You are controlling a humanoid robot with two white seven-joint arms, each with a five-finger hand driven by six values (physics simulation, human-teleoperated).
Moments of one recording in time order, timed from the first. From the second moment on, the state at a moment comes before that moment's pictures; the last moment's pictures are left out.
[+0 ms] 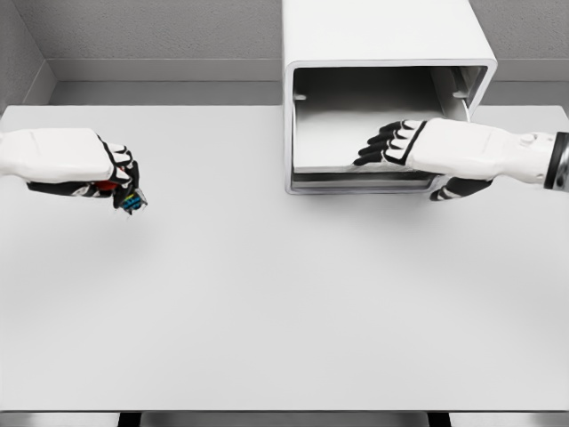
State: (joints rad) left arm -0.95 1.13 -0.91 -1.64 -0.13 -0.61 -0.60; right arm -0.62 -0.92 0.52 -1.72 0.20 -0.56 0.61
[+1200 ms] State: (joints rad) left arm -1.13 0.63 -0.84 -1.75 -0.11 -0.62 -0.61; right arm 0.04 -1.14 -0.06 -1.75 0.06 -0.61 0.61
